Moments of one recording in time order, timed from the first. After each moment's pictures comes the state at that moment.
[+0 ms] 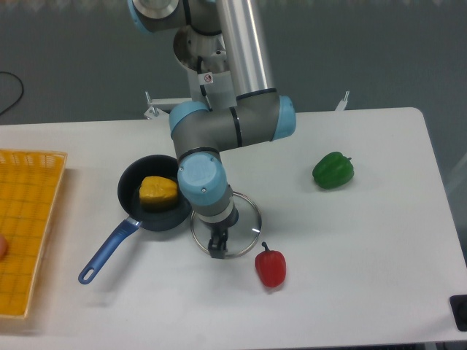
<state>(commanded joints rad) 2.23 -2.07 -1.65 -1.01 1.63 2.00</state>
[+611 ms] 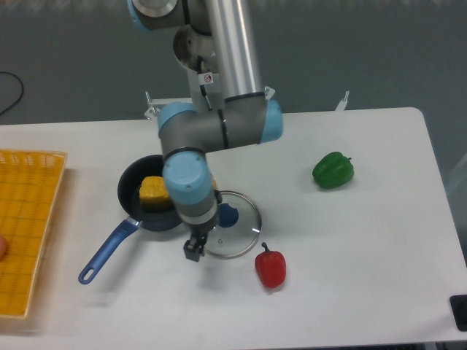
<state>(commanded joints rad) 2.33 -2.02 -1.64 -1.04 1.60 2.20</state>
